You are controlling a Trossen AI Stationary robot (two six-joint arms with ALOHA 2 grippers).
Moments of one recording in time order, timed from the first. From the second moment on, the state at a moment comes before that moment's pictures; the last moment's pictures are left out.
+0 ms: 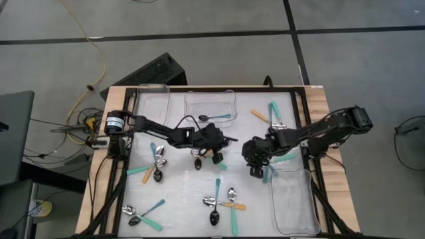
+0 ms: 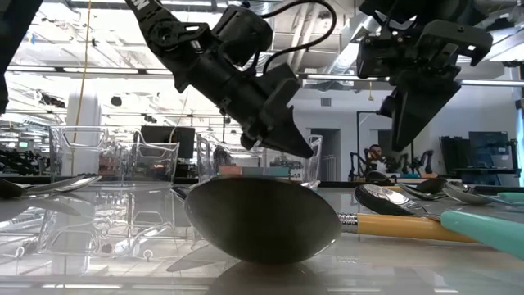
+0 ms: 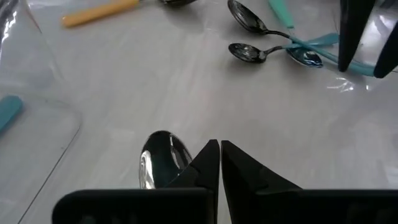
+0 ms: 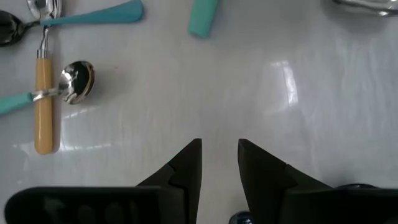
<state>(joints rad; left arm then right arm) 0.04 1.92 1.04 0.28 -0.16 -0.19 0.17 1.41 0.84 -0.52 -0.05 0.39</state>
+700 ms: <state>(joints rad) 0.02 1.92 1.06 -0.02 -0.23 -0.23 0.15 1.41 0.84 -0.52 -0.05 0.36</state>
